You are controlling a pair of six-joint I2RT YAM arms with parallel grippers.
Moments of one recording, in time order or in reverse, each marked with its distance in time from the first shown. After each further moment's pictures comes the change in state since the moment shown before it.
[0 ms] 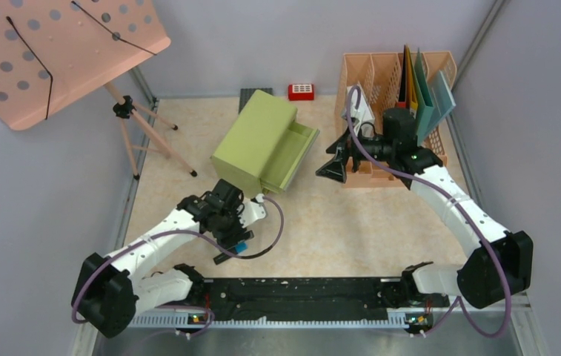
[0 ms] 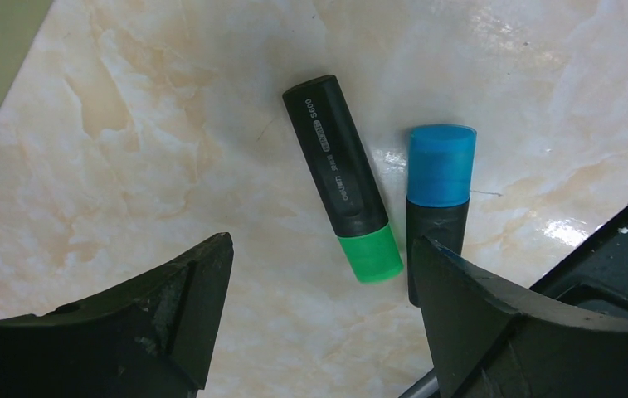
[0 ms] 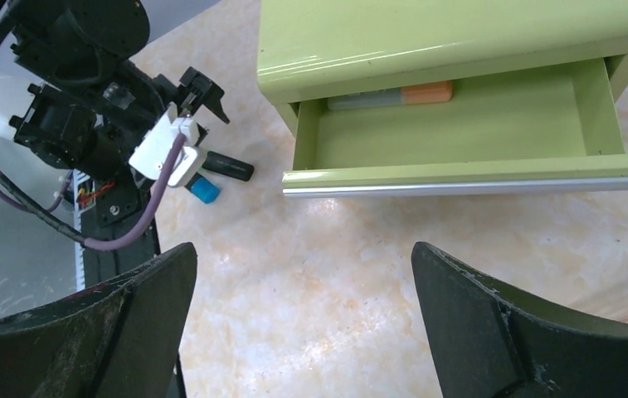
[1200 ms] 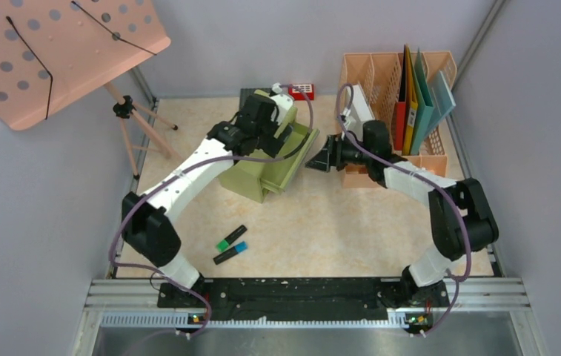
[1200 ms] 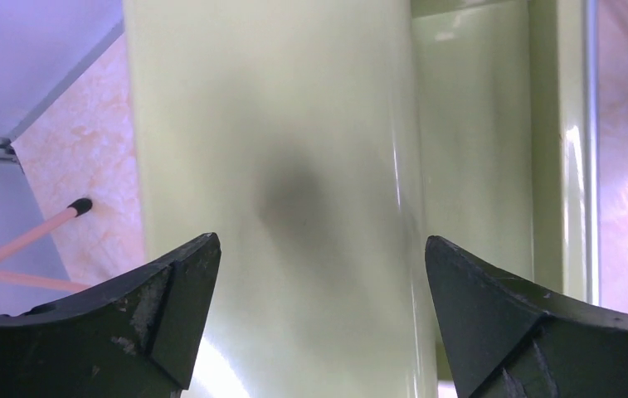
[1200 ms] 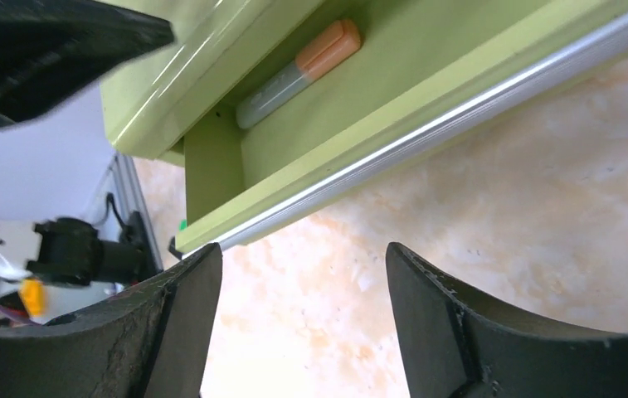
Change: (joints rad) left arm -0.028 0.581 0.865 0.237 -0.343 -0.428; right arm -0.013 0.368 -0.161 0.578 0.101 0.560
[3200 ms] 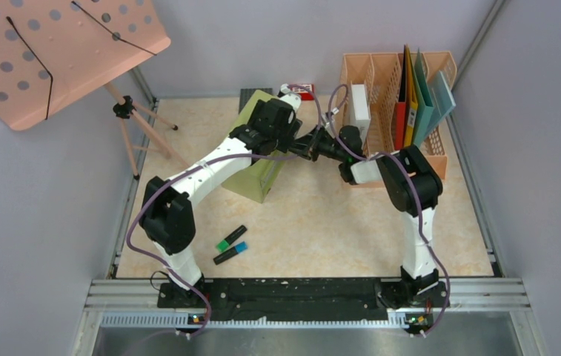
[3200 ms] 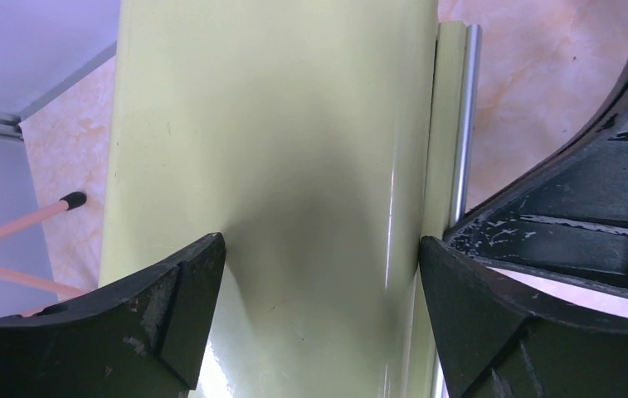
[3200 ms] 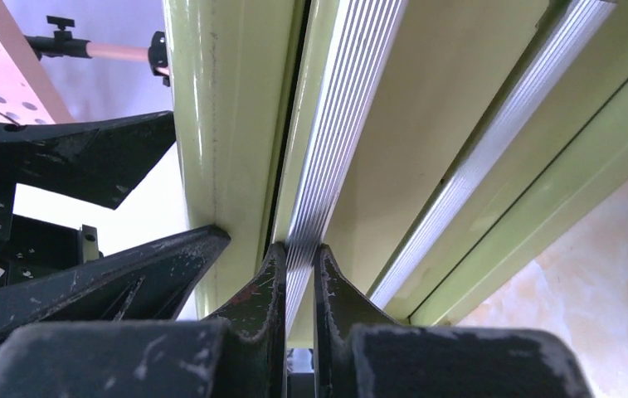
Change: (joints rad) left arm -0.038 0.104 -0.002 0.131 -0.157 -0.088; right arm 0.087 0.486 0.188 0.683 0.078 0.860
